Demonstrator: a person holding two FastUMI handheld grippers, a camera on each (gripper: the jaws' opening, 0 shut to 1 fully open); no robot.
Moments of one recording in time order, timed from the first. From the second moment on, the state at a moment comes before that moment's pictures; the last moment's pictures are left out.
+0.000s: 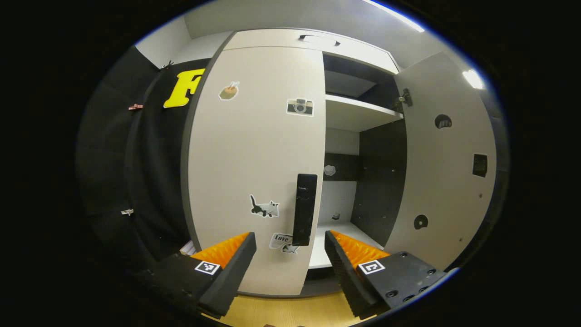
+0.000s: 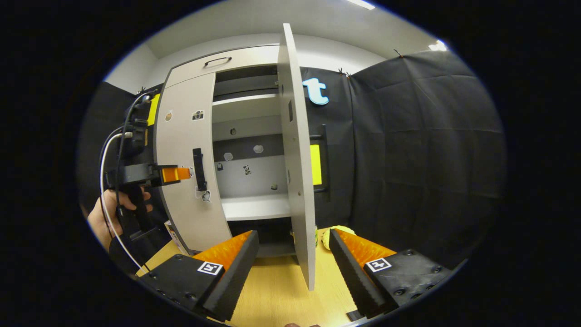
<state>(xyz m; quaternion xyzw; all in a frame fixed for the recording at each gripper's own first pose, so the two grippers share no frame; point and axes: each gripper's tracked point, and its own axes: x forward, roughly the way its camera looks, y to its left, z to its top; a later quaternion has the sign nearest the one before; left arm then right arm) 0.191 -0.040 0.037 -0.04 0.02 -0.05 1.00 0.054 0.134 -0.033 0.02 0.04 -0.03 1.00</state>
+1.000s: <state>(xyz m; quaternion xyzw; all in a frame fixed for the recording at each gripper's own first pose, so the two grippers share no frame) 0.279 -0.064 0.031 -0.03 0.03 -0.02 1.00 0.086 0.122 -0.063 0.04 0.07 0.02 1.00</state>
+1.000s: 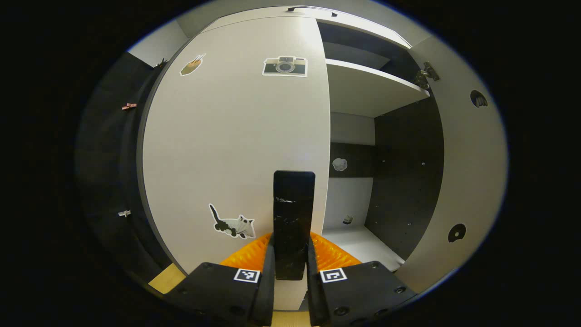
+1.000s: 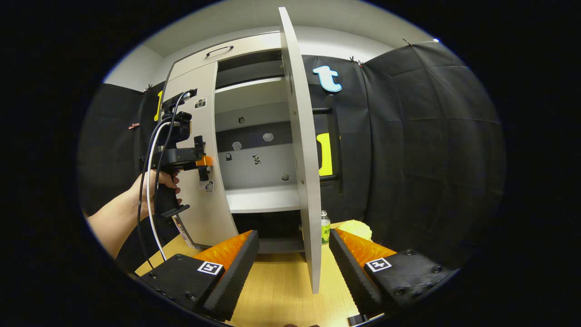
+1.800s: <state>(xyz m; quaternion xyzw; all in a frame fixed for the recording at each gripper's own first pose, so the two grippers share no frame) 0.262 -0.053 0.025 -0.02 0.05 -0.08 1.00 0.078 0.131 -0.050 0.01 0.06 0.02 1.00</state>
